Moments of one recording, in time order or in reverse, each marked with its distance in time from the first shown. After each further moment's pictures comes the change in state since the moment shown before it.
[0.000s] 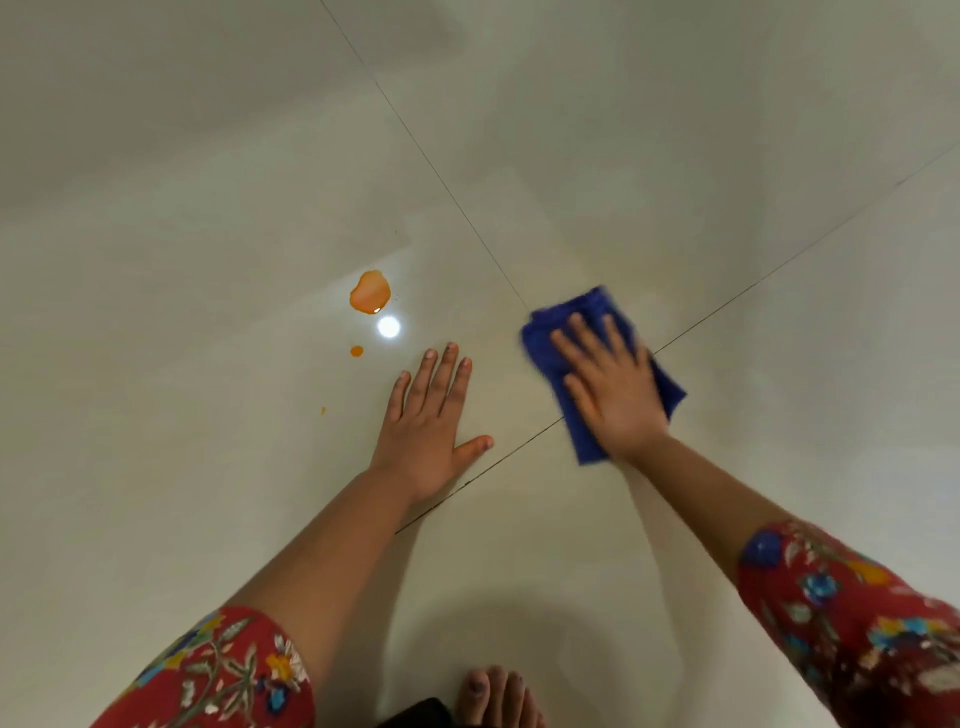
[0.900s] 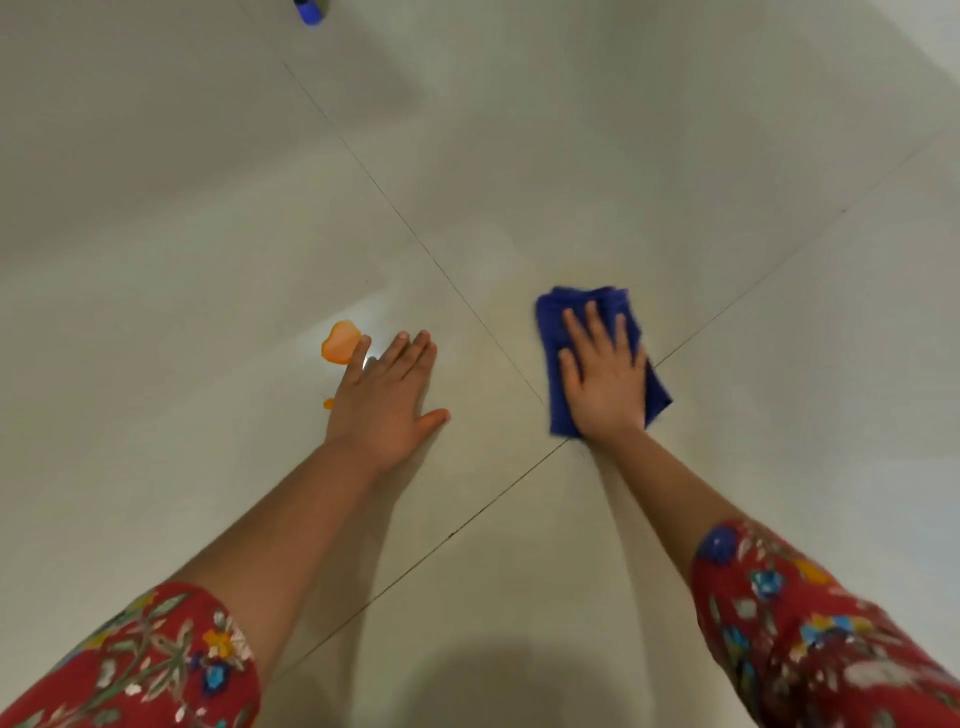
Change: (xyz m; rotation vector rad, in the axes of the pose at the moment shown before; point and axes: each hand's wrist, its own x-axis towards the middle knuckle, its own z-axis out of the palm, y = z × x) left_hand 0.051 -0.017 -0.060 0.202 0.125 0.032; right_hand 0.048 0.008 -0.008 0.050 0.086 0.386
